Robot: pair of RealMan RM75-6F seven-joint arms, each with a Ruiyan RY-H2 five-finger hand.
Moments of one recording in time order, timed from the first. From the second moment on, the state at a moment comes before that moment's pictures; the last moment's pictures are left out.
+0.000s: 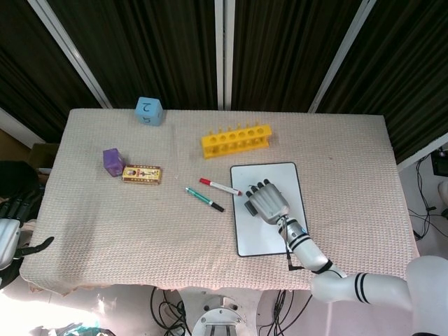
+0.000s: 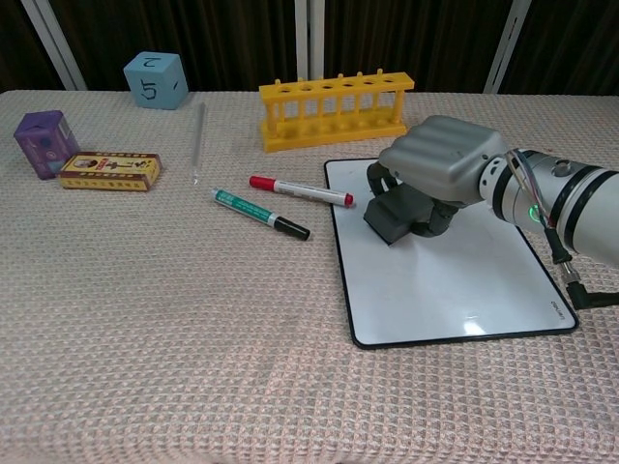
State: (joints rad) left arm -0.07 -1.06 -0.01 -1.49 1.52 1.49 -0.09; right arm 0.81 -1.62 0.11 -1.51 -1.03 0.97 -0.90
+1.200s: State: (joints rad) left arm -0.07 -1.05 -0.01 -1.52 1.54 1.48 -0.08; right arm 0.80 -1.52 0.07 -1.54 -0.96 0.96 -0.78
